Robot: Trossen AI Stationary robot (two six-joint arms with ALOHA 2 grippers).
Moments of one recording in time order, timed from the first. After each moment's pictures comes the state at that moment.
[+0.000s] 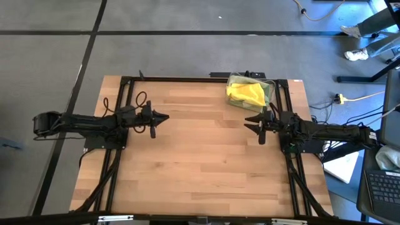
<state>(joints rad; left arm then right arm) 0.30 0.79 0.01 0.63 0.02 -0.10 -0.19 0.38 0.01 0.18 0.00 0.21</state>
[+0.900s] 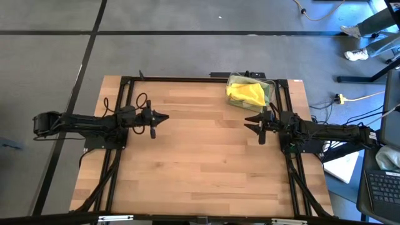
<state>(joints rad) 0.30 0.79 0.01 0.62 0.02 0.06 -0.19 0.38 0.01 0.19 0.01 0.20</state>
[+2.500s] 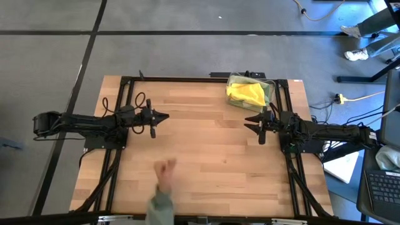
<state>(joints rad) 0.30 0.79 0.01 0.66 0.02 0.06 -0.20 0.38 0.01 0.19 0.01 0.20</state>
